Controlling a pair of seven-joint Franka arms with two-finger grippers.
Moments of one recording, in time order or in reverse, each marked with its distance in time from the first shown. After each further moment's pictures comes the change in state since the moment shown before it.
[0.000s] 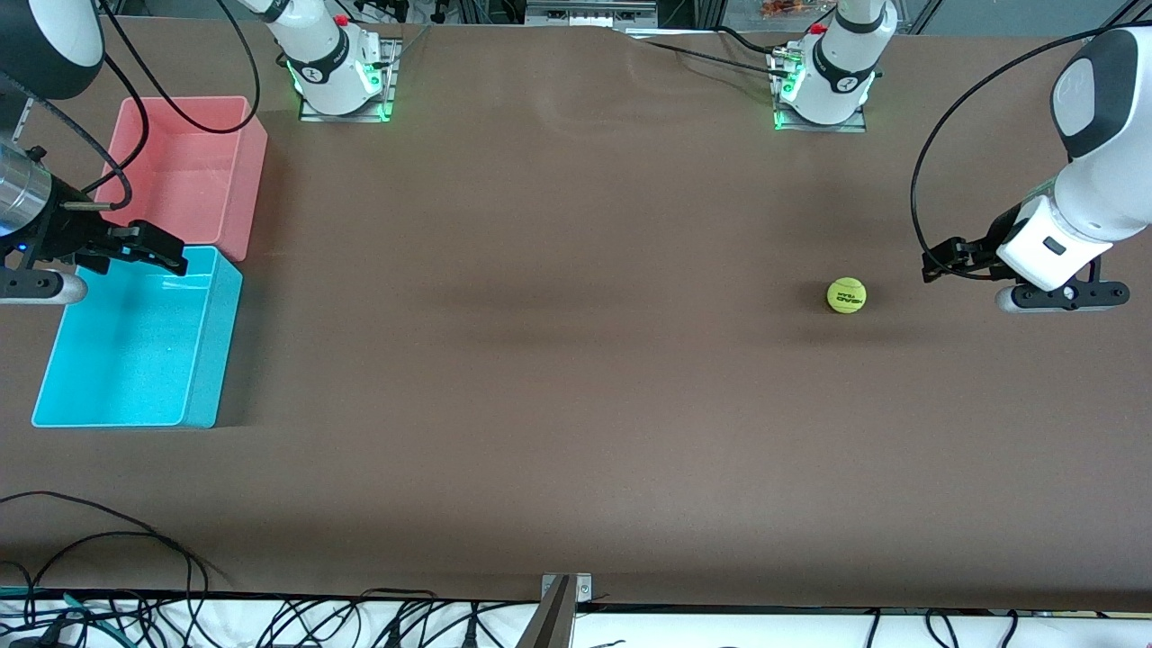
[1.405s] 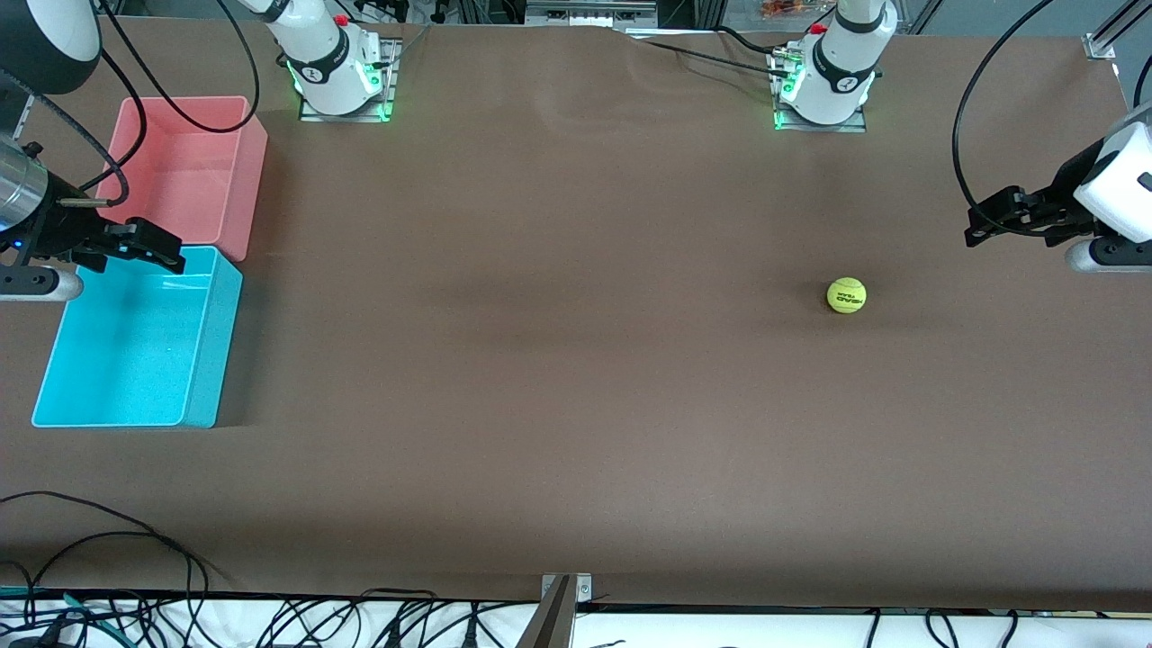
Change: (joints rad) left arm -0.016 0.033 -0.018 0.347 -0.001 -0.317 -0.001; right arm 0.000 -0.007 0.000 0.000 -0.001 0.000 0.000
